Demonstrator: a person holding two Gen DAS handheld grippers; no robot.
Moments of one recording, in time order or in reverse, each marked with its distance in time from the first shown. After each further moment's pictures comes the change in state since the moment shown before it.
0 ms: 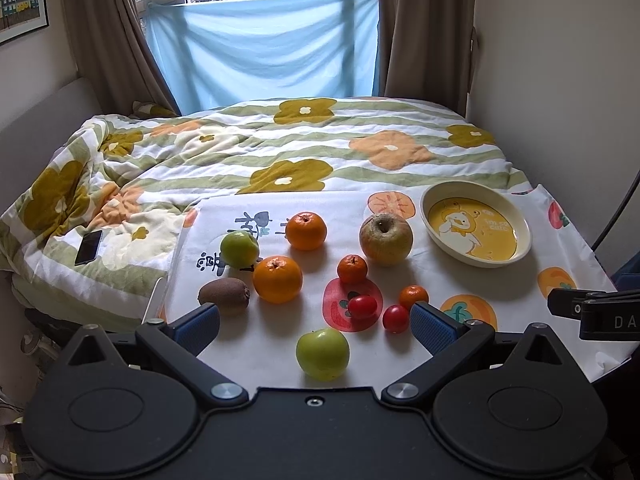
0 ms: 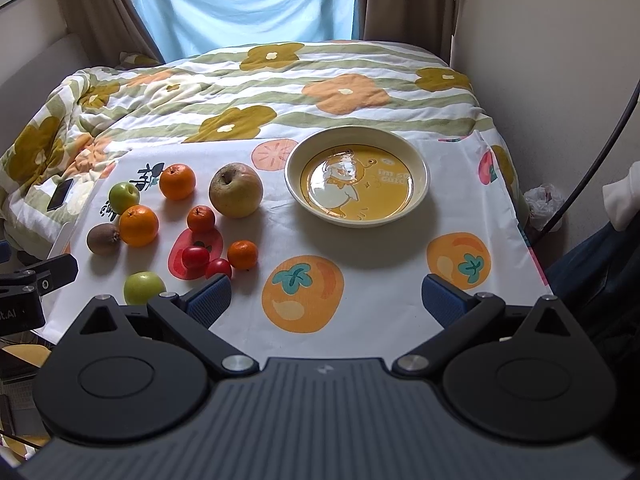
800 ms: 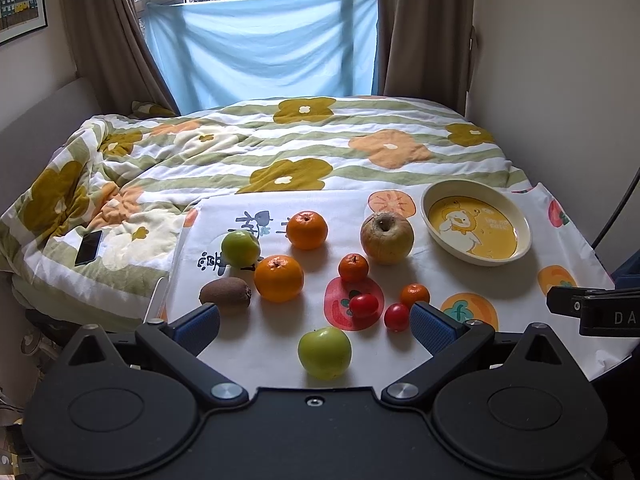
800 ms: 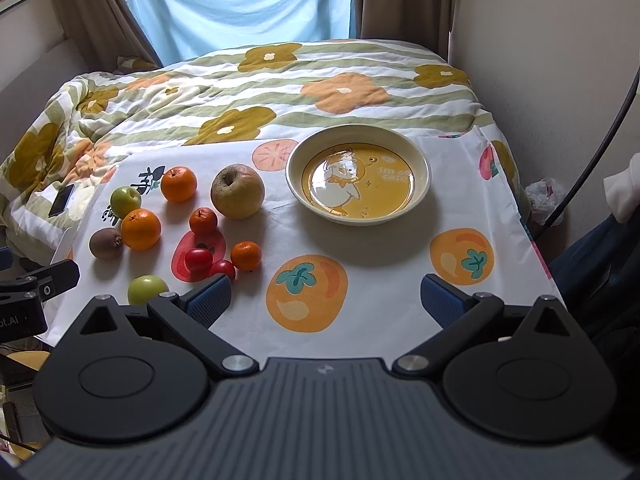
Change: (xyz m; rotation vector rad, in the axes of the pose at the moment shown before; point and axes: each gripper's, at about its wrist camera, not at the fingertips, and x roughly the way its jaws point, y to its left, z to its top) left arm 0.003 0.003 0.001 0.004 0.010 -0.002; right arm 0.012 -0.007 0.000 0.031 0.012 0.015
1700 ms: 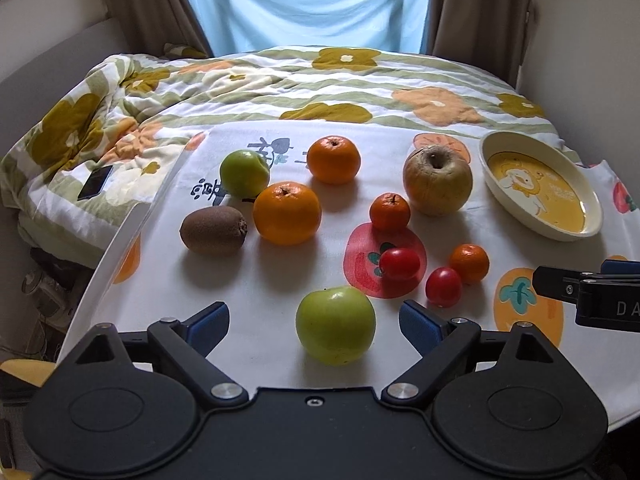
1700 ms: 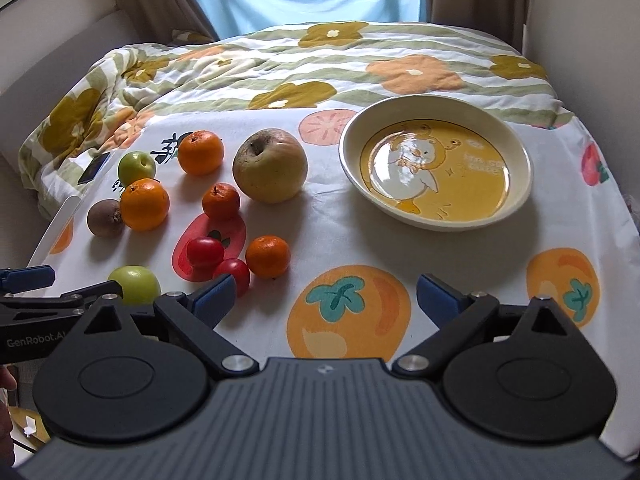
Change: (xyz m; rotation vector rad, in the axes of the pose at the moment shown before) left arm 0.101 -0.008 -0.037 -0.126 0.123 0.110; right arm 0.119 0.007 -0.004 -0.114 0.021 0.199
